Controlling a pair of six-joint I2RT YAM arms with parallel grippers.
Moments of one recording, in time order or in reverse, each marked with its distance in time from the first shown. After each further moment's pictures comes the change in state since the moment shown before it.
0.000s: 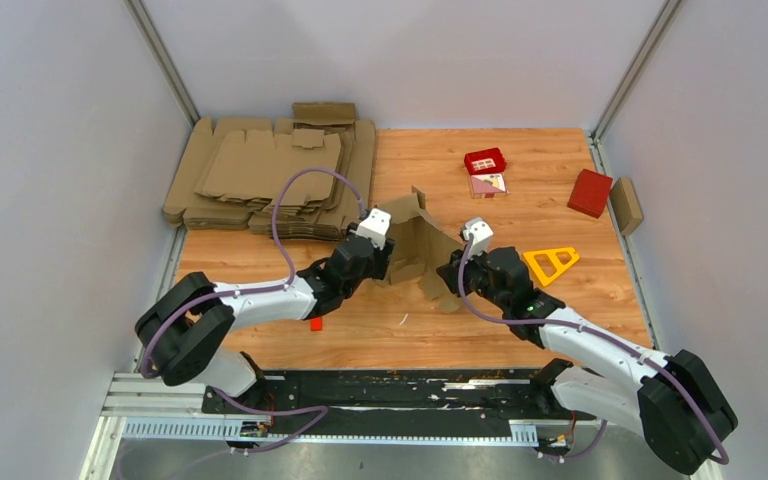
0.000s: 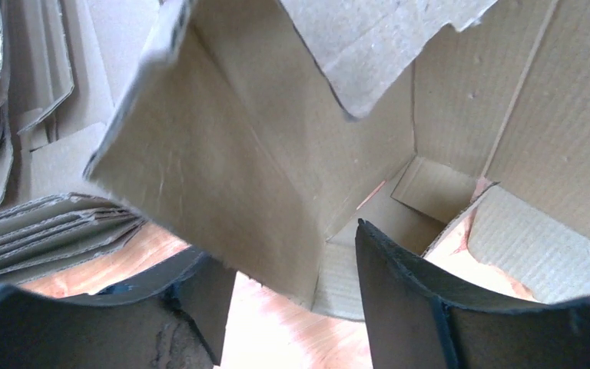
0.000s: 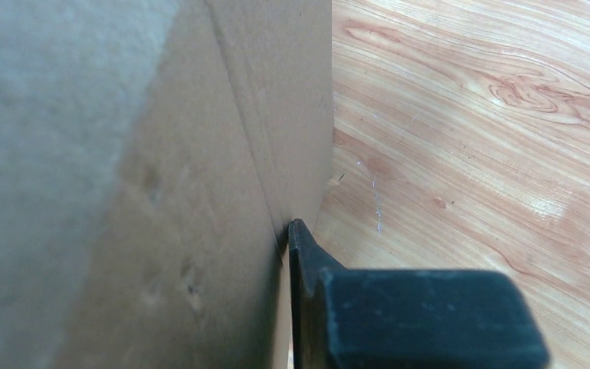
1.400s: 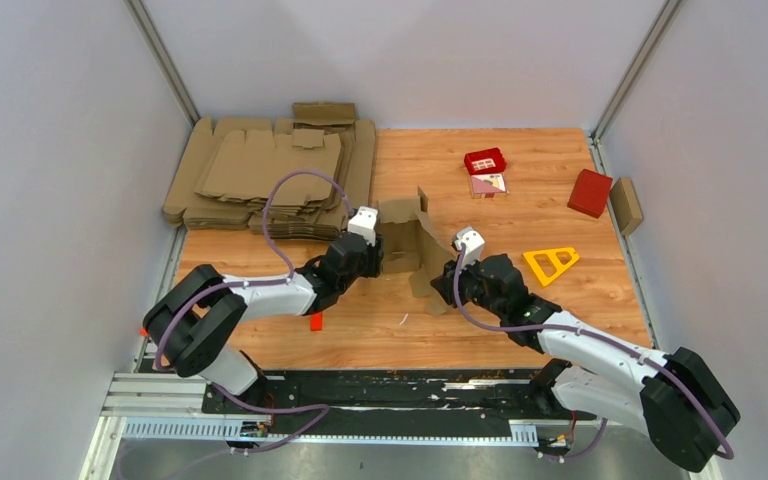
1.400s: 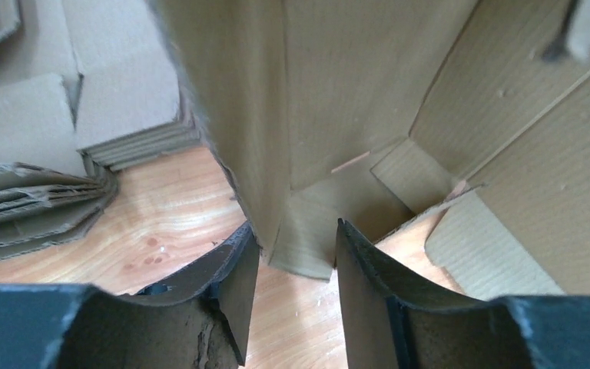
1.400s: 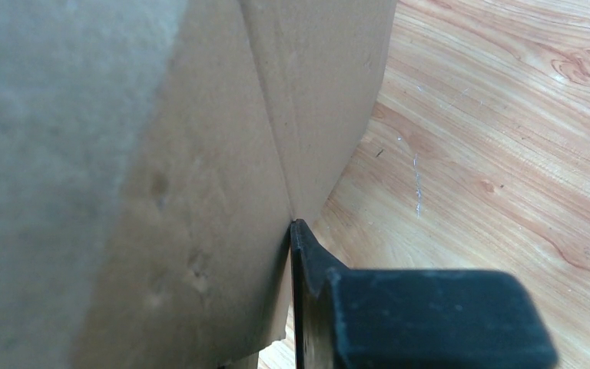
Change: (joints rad) left arm 0.077 0.040 -0.034 0.058 0.091 -0.154; right arm 0.068 -0.003 -0.026 -0.013 -0.009 0.012
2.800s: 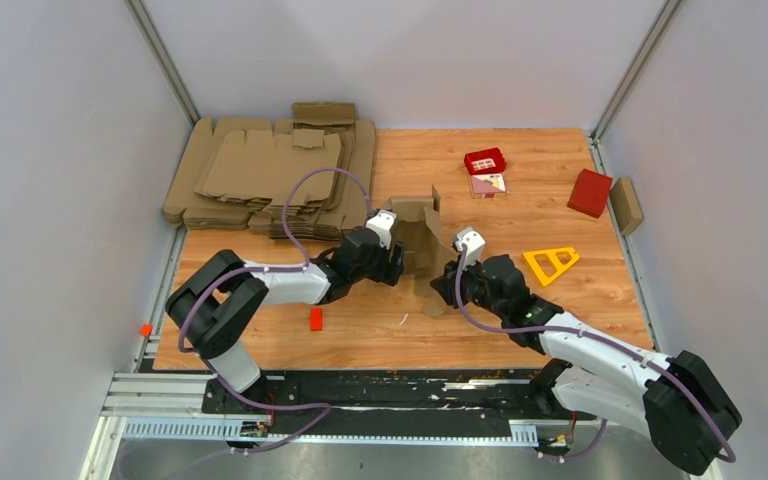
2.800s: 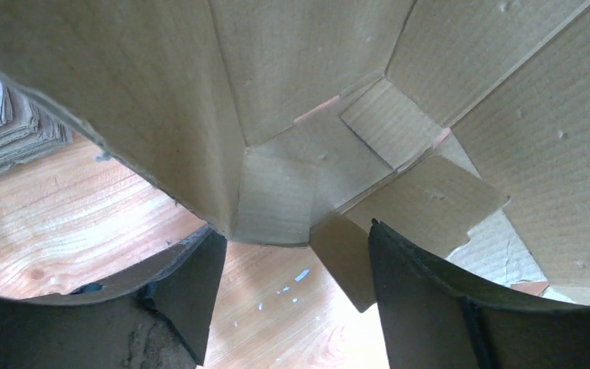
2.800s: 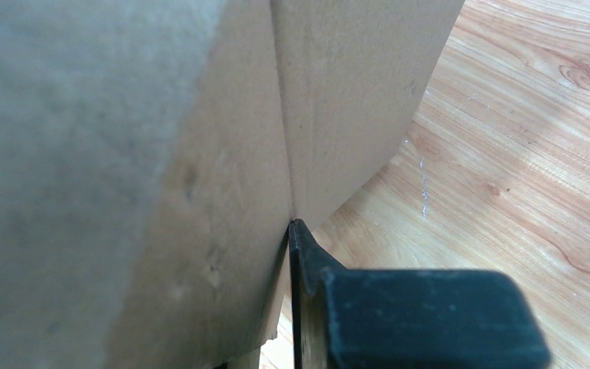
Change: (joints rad) left arm 0.001 0.143 0.106 -0.096 0.224 -0.010; right arm 0.000 -0.021 -0.003 -0.007 -0.019 -0.004
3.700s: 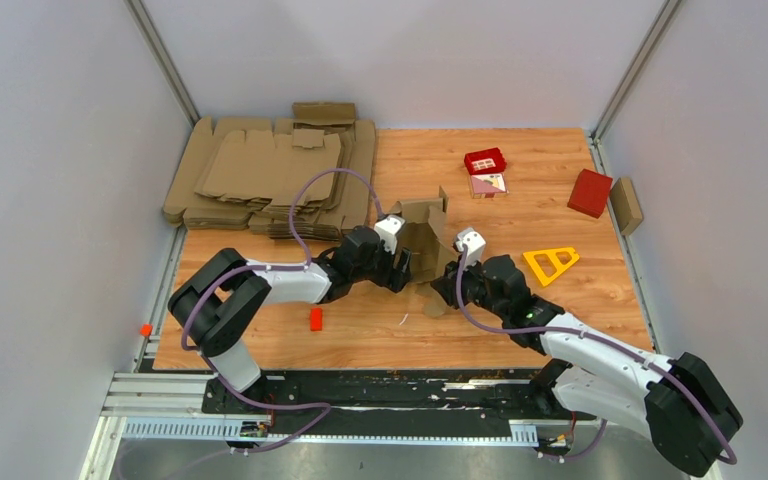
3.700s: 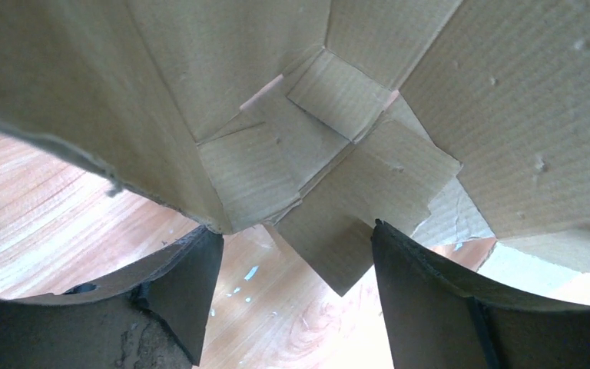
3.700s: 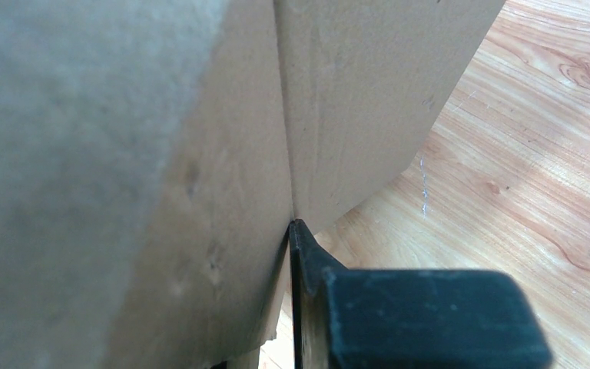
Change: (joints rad) left arm 0.005 0.015 0.005 0.014 0.176 0.043; right arm 0.000 -0.008 0.000 -0.008 -0.002 0.000
